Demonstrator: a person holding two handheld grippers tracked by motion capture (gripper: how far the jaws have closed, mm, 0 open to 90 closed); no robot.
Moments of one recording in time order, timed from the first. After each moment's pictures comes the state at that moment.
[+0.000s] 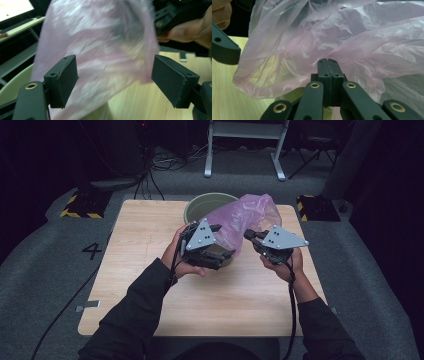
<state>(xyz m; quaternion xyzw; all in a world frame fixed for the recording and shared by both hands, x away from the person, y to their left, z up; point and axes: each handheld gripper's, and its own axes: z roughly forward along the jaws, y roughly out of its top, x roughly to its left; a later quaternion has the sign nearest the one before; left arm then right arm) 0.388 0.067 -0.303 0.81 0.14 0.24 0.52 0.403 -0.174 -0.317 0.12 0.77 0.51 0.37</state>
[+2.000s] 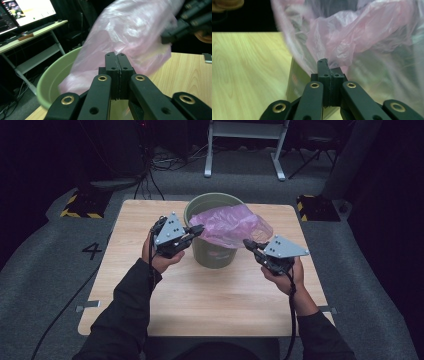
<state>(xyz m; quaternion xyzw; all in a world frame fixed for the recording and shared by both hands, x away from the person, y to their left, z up) 0.405 0.140 -0.315 0.77 0.18 0.28 0.55 0.382 -0.178 -0.338 0.18 0.78 0.49 0.33</state>
